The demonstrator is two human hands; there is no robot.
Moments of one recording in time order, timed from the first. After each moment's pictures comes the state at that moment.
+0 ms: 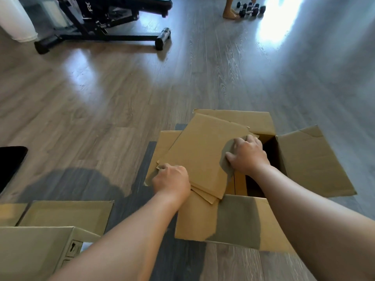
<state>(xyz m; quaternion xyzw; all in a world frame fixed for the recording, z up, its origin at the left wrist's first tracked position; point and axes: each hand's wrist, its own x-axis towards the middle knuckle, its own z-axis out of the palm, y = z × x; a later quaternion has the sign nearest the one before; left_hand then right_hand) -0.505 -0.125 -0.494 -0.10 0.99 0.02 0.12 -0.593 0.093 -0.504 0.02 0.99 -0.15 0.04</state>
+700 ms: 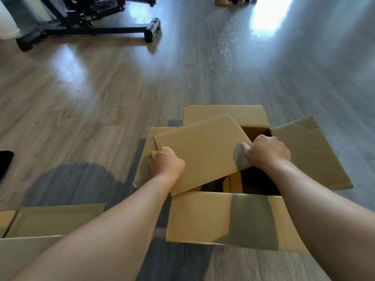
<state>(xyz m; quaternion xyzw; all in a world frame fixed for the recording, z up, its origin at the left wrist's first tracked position) -0.551 -0.116 -0.482 -0.21 0.95 0.22 0.06 -0.597 0.147 -0.501 0.13 0.98 -0.12 0.02</state>
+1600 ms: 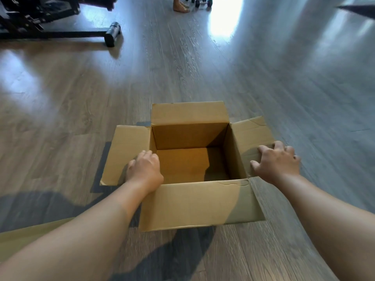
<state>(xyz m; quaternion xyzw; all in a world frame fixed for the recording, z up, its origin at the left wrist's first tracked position) -0.528 -0.134 -0.489 0.03 0.99 0.06 0.10 -0.493 0.215 -0.487 0.19 0.98 0.03 0.05</state>
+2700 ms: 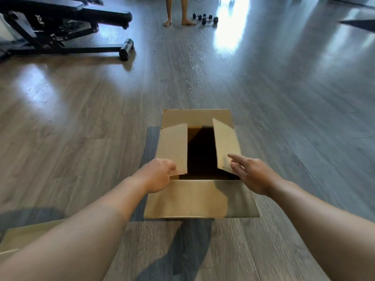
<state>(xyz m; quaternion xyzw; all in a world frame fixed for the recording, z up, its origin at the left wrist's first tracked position) -0.507 -0.166 -0.455 0.16 0.93 0.24 0.22 -0.468 0.158 -0.475 -0.03 0.97 -0.25 0.08</state>
